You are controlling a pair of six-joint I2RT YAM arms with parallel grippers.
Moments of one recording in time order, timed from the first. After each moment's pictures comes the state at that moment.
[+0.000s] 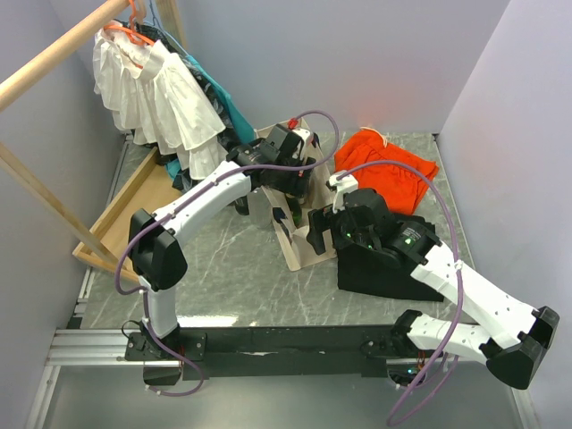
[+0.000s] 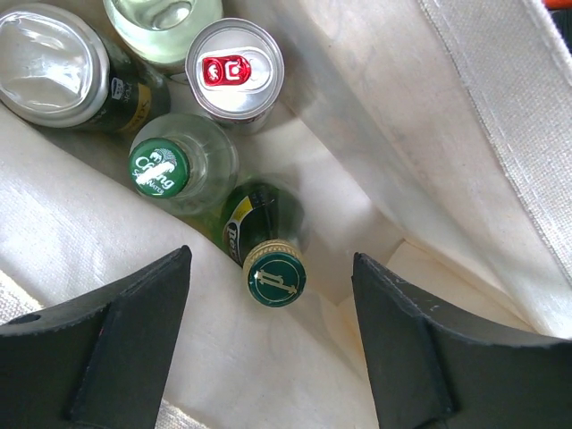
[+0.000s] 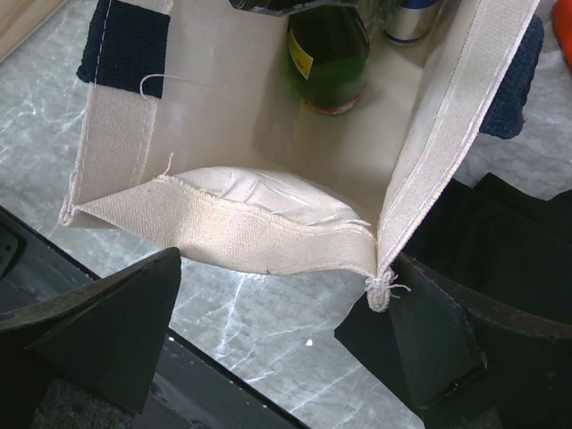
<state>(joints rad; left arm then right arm) -0.73 1.89 1.86 -0.79 -0.07 -0.26 0.78 1.03 1.04 -0.64 0.09 0.27</state>
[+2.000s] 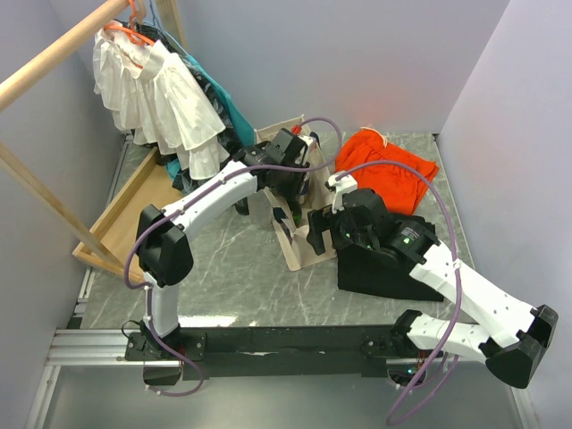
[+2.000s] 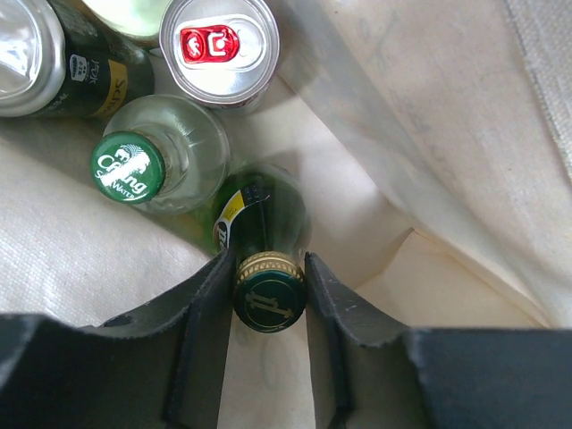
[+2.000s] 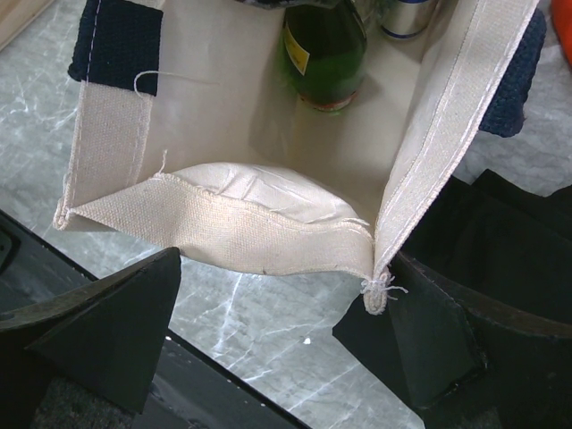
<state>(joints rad) -0.73 1.94 1.87 -0.82 -0.05 -0.25 0.78 1.04 1.04 -0.64 0.10 0.27</state>
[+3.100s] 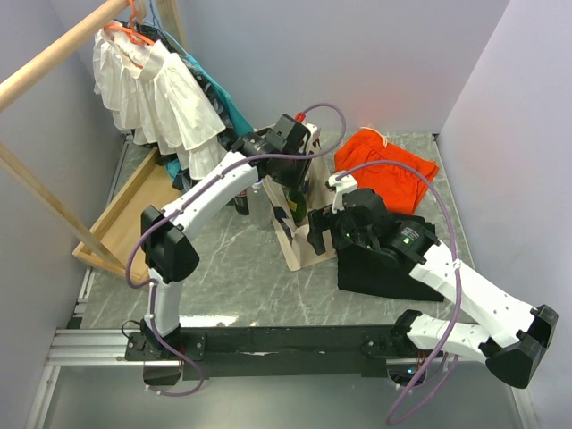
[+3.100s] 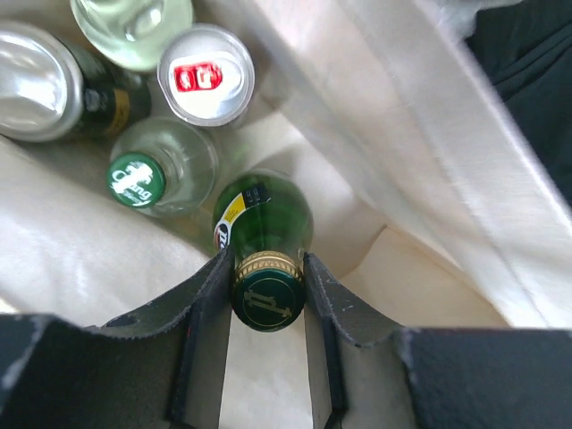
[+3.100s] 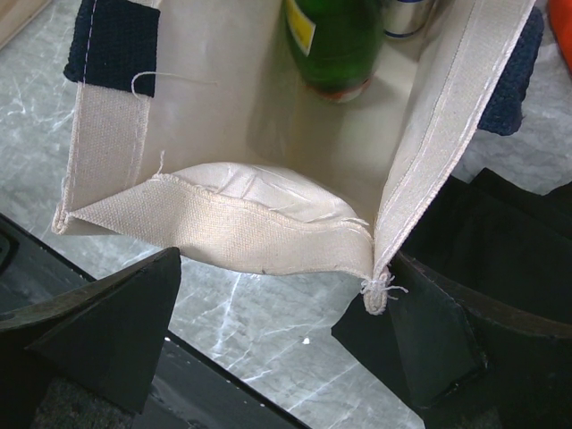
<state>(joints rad) -0.73 1.99 2.08 -0.96 -0.02 -0.24 0.78 1.04 1.04 -0.64 0.11 0.27</state>
